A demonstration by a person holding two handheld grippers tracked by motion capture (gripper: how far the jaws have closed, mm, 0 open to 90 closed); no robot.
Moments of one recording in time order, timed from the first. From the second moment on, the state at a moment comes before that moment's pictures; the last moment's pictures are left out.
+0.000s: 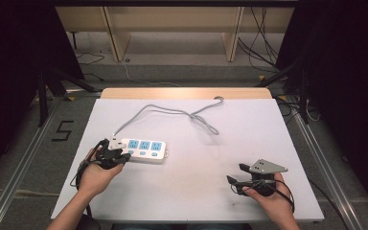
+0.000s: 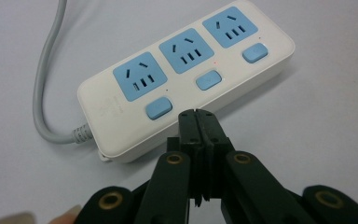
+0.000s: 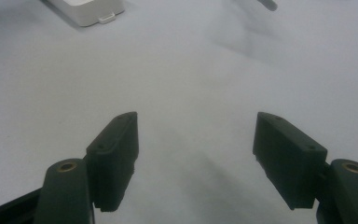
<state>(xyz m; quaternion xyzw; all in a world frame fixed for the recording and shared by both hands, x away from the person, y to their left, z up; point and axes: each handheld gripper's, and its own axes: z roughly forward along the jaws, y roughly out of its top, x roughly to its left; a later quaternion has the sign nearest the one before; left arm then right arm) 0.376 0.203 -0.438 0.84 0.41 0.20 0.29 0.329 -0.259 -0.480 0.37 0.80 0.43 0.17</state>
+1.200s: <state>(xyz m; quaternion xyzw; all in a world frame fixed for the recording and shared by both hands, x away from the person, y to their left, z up) 0.395 0.200 -0.431 0.83 0.43 0.20 0.28 0.330 -0.259 -0.480 0.37 0.80 0.43 0.17</state>
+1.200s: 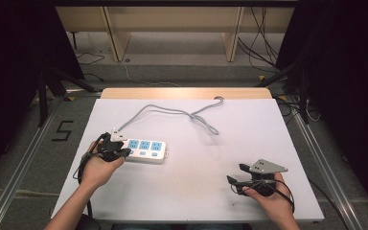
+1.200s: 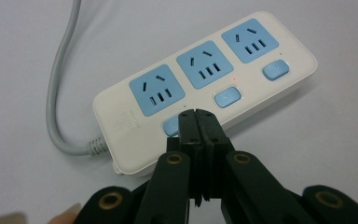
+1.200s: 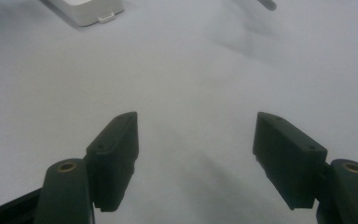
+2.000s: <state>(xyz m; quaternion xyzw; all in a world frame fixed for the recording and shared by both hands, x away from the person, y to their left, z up) 0.412 0.194 -0.431 0.84 0.44 0.19 0.25 0.330 -0.259 -0.480 0.37 0.80 0.43 0.17</state>
